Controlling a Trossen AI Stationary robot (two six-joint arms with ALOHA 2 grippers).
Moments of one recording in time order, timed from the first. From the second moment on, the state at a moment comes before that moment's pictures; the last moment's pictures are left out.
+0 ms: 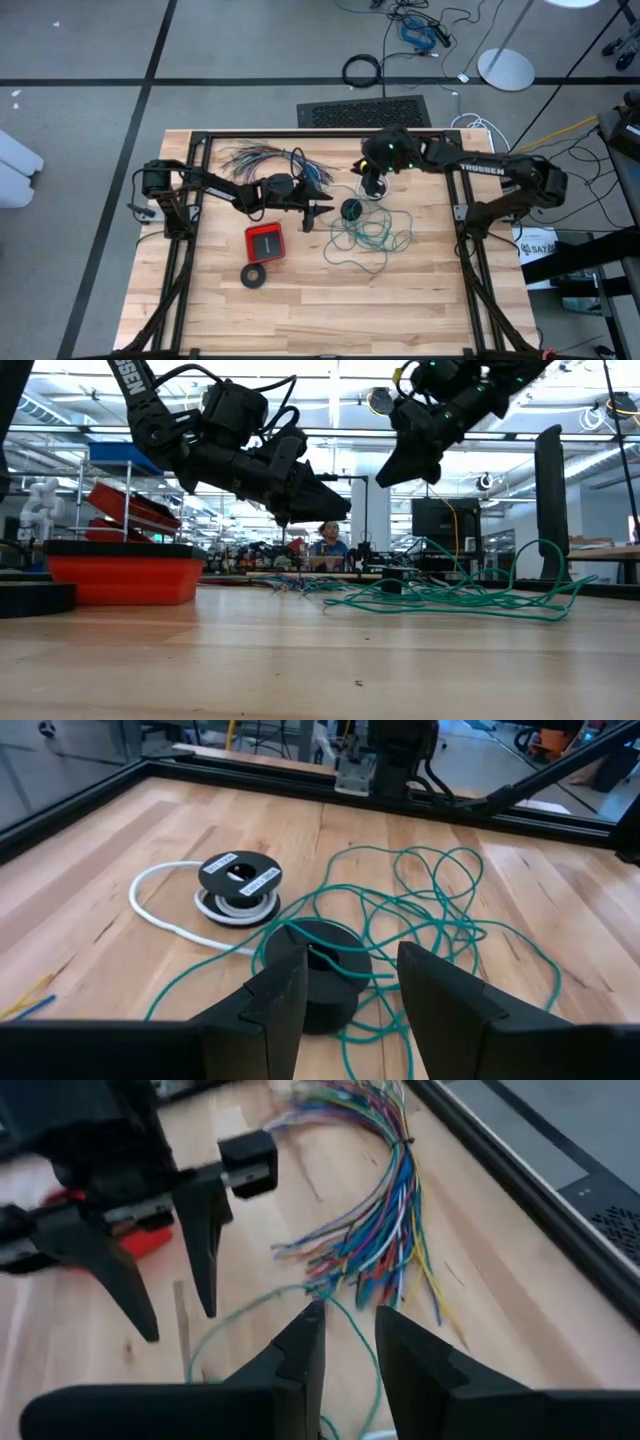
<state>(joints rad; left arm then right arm) 0.17 1.77 0.71 0.78 0.15 -0.09 -0.43 1.36 0.97 -0.27 -0.16 0.06</state>
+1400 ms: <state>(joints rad) 0.17 1.77 0.71 0.75 0.15 -0.06 -0.42 1.70 1.14 -0.56 -0.26 -0.20</state>
